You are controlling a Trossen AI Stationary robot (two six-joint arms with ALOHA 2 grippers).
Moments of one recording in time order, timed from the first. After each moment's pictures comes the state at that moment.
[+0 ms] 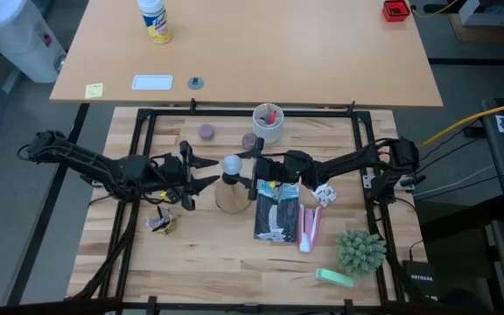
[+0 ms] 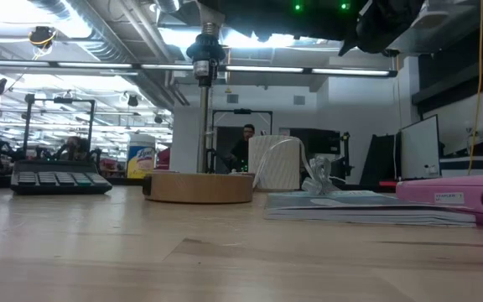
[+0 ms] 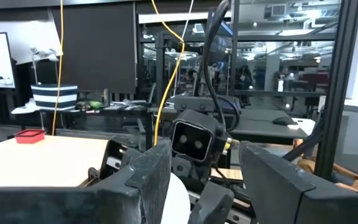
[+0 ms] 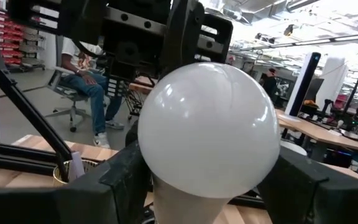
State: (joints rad) left arm -0.28 0.99 0.66 0.54 -0.46 0.06; right arm 0.01 1.77 0.98 0.99 0.06 -0.27
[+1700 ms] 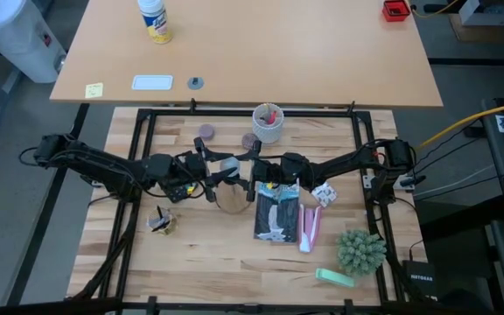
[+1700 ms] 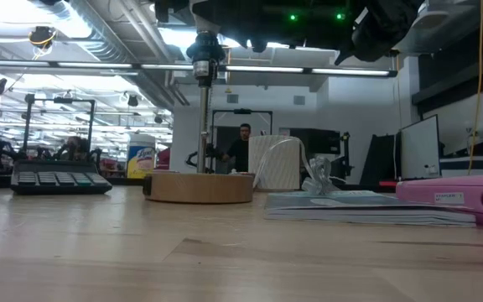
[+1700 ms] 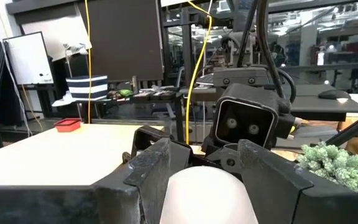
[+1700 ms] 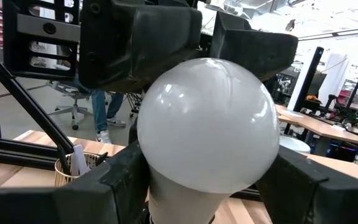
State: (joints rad) left arm -0.15 1.19 0.66 0.64 -0.45 0.11; right arm 0.01 1.82 0.98 1.01 0.06 -0.26
